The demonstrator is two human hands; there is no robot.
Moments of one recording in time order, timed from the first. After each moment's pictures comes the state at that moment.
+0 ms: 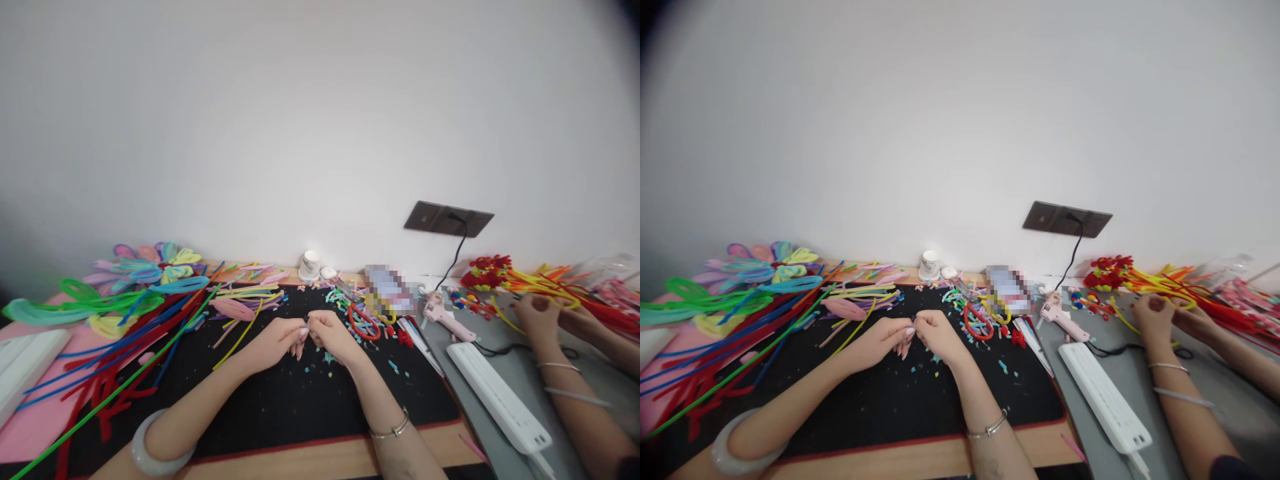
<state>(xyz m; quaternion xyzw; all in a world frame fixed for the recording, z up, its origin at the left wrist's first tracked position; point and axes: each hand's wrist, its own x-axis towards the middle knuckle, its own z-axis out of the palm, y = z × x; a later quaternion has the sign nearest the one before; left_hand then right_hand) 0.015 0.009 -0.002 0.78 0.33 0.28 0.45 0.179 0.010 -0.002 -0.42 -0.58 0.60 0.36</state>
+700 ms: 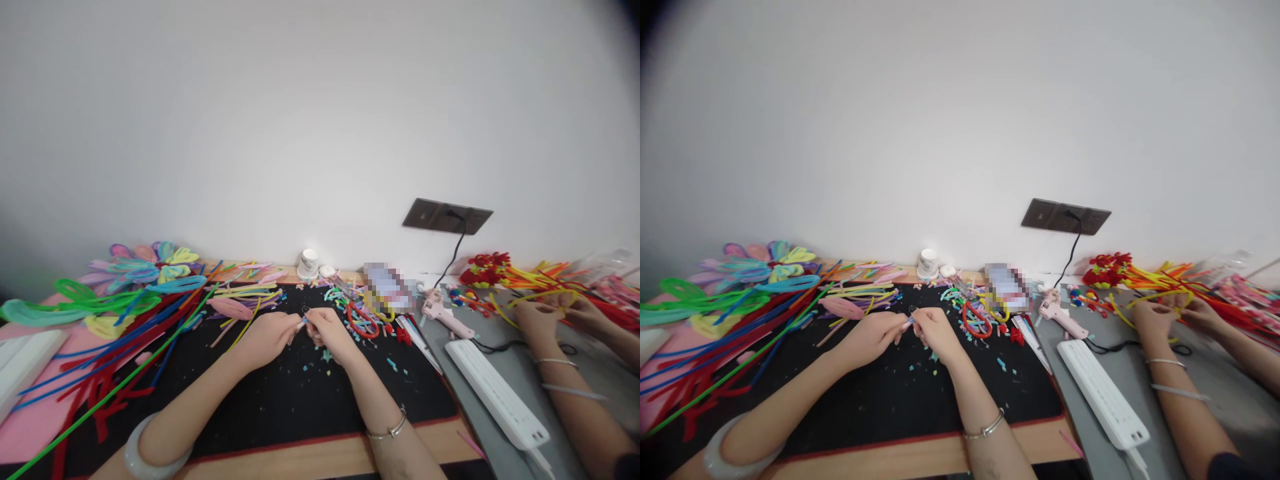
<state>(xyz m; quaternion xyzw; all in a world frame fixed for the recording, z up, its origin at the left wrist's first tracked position) 0.007 0.011 -0.001 0.86 0.37 0.27 0.22 0.175 0.012 -0.001 -0.44 -0.53 0.62 0.38</state>
